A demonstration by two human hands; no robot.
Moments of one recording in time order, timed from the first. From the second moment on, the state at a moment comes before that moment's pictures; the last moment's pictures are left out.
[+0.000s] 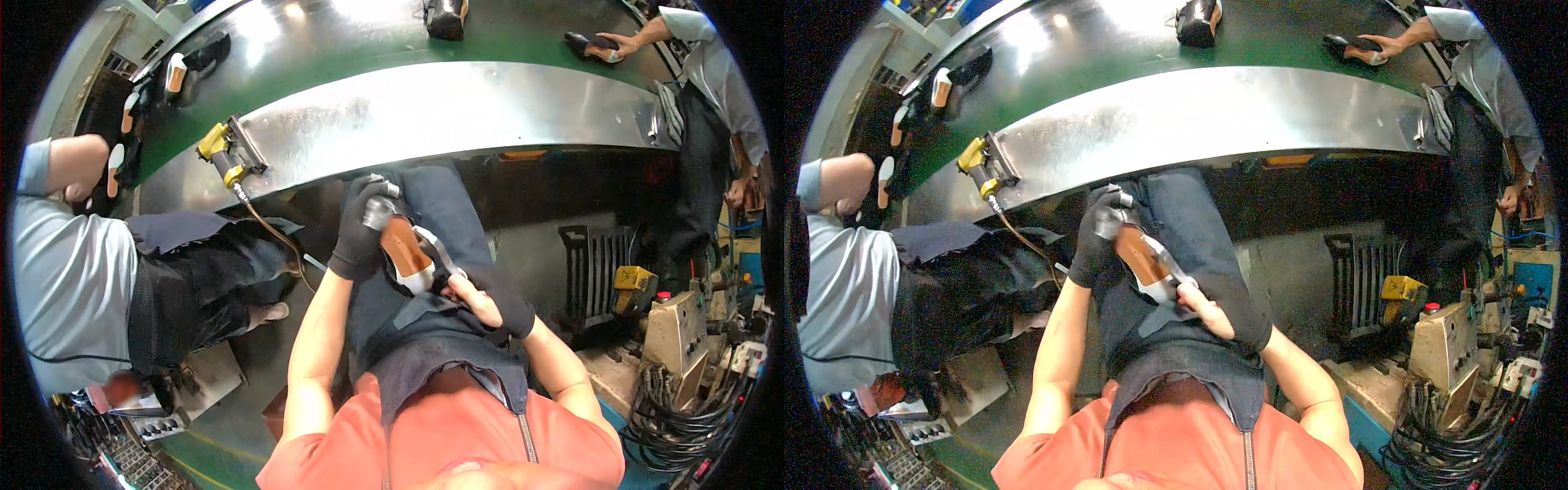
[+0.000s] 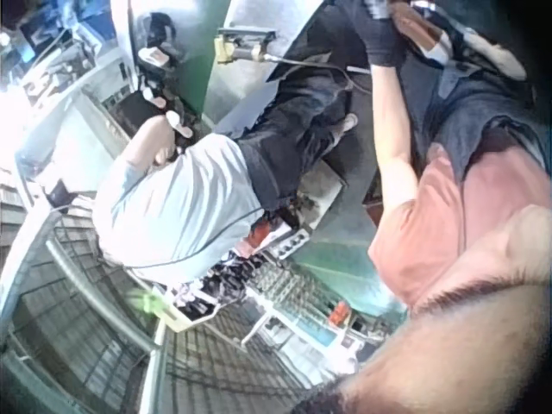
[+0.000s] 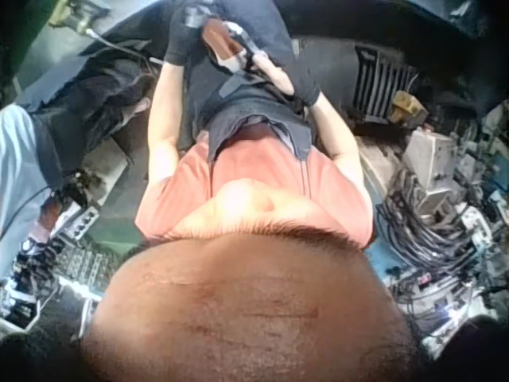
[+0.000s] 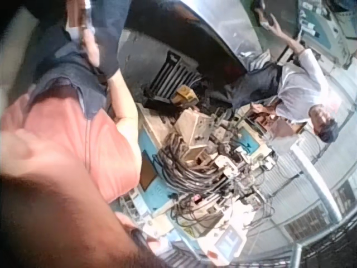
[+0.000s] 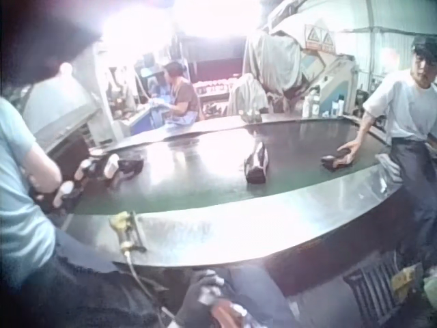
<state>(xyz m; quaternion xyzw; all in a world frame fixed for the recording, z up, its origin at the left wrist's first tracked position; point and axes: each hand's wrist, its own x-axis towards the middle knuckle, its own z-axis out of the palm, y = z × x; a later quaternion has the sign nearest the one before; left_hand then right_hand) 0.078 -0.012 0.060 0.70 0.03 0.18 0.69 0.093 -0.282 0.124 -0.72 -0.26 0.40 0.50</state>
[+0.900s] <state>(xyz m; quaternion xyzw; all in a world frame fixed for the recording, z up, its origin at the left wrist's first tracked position) -0.030 -0.100 0.107 0.64 -0.04 0.15 0.75 0.044 -0.344 0.046 -0.71 -0.54 0.21 0.39</state>
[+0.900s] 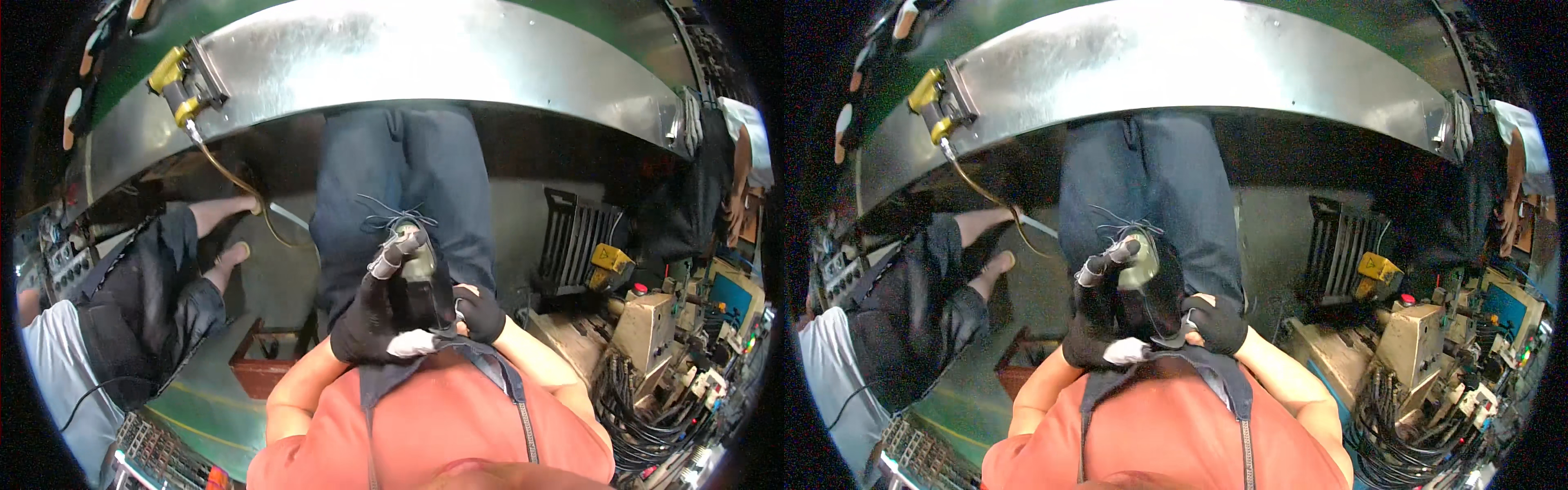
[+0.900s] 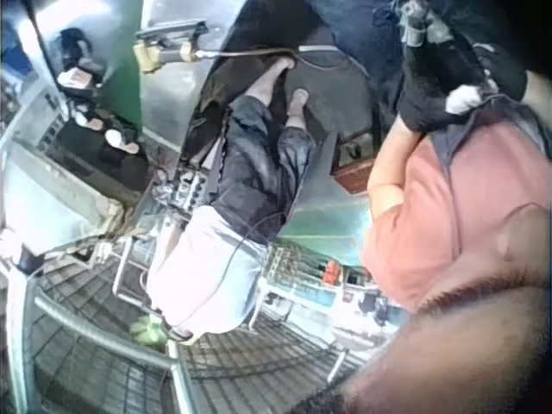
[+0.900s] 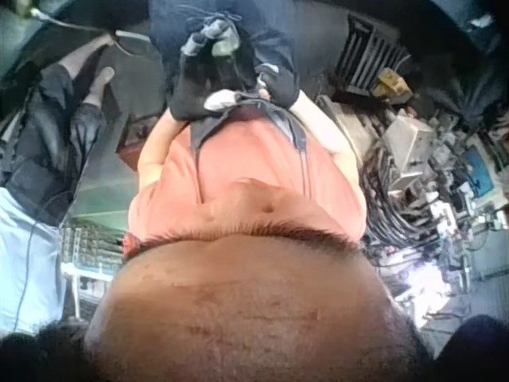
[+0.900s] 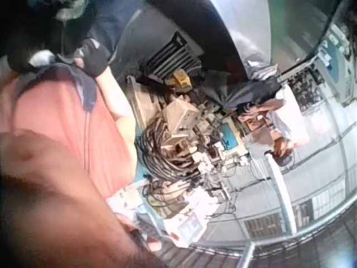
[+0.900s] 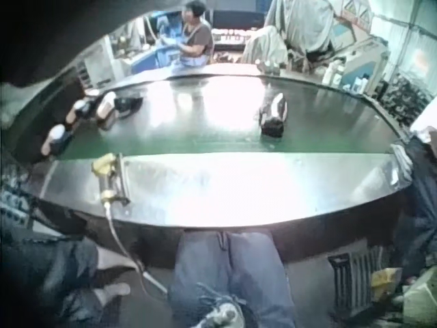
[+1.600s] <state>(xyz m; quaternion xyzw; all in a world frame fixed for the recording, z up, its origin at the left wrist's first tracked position) -0.013 -0.100 -0.006 0.42 0.18 0.04 0.89 0.058 -0.326 0.049 -0.72 -0.56 0.16 0.38</state>
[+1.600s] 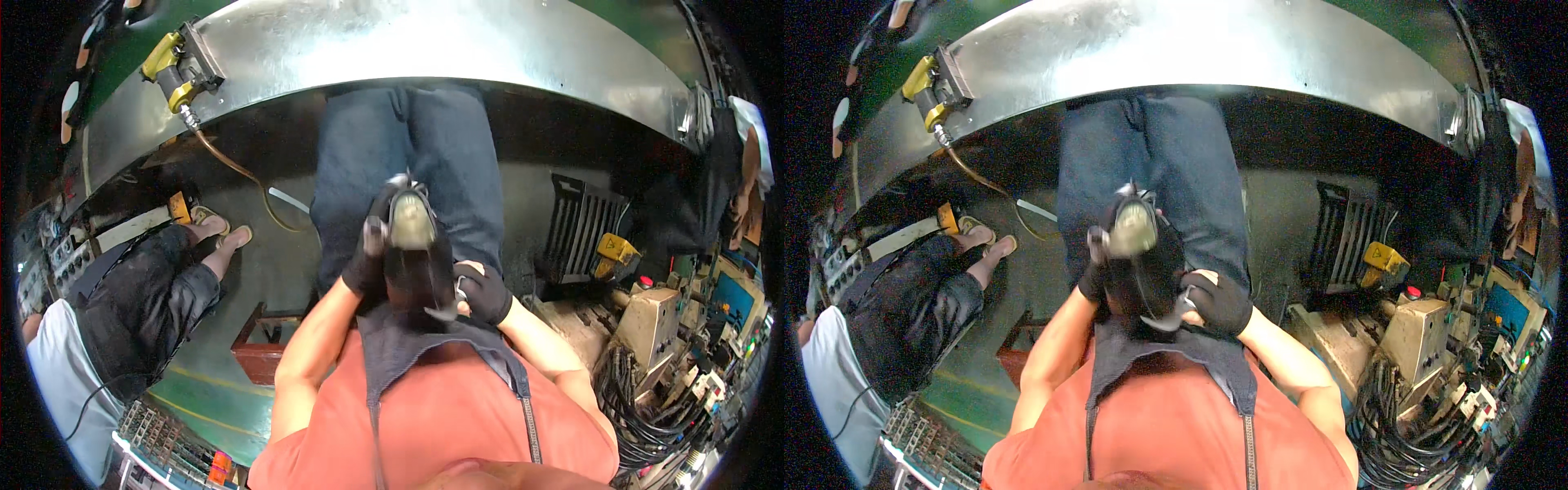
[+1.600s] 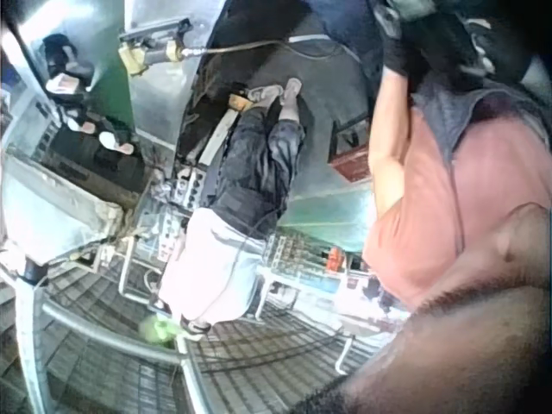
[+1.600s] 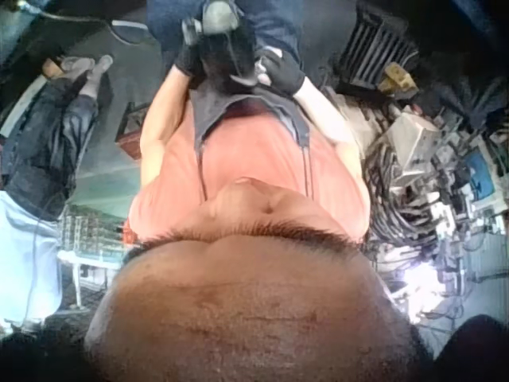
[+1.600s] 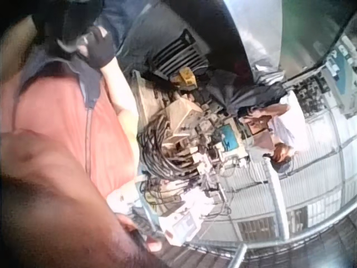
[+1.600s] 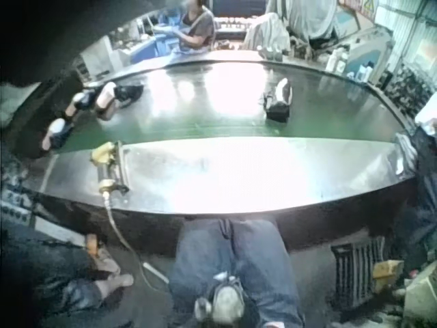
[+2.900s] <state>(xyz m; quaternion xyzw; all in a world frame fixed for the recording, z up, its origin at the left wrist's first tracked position) 0.048 -0.136 0.016 0.90 0.25 0.16 0.31 0.250 -0.284 0.133 -0.71 -0.53 0.46 0.02</state>
